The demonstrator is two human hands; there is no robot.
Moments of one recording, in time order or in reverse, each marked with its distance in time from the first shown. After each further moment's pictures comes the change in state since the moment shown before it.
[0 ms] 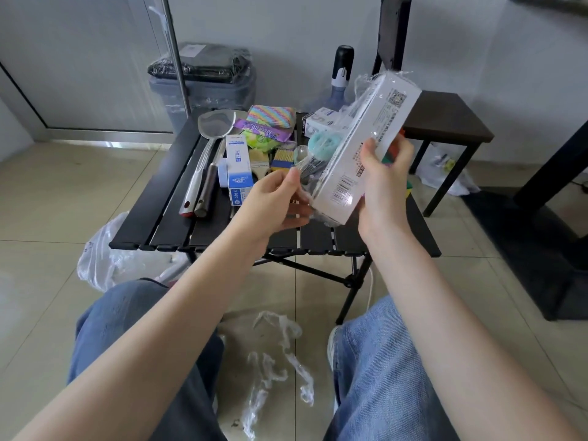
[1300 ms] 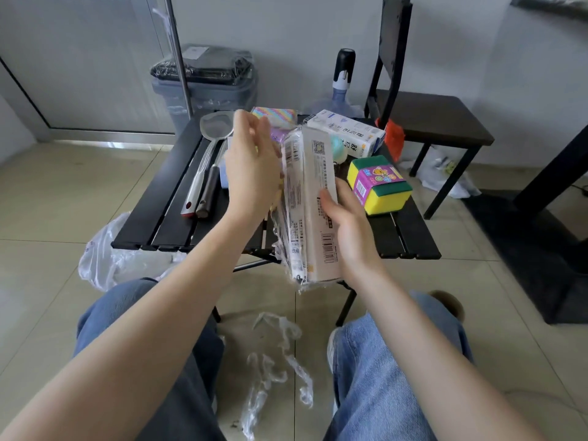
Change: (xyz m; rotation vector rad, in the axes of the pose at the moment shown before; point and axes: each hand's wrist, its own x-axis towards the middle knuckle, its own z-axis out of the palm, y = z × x) left_hand 0.039 0.017 -0.010 0.197 0.515 0.513; right_hand -0.030 0.039 -0.014 -0.126 -0.373 0.124
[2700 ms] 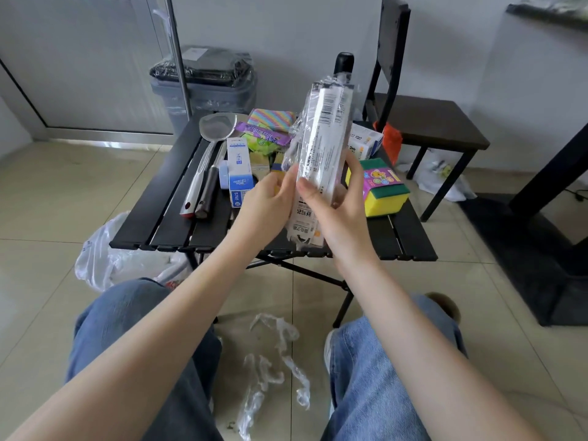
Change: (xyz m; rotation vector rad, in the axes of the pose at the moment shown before) left_hand -0.039 0.003 -0.012 0.191 -0.453 -0.242; right_hand 0.010 -0.001 0.010 -0.135 0.067 -0.136
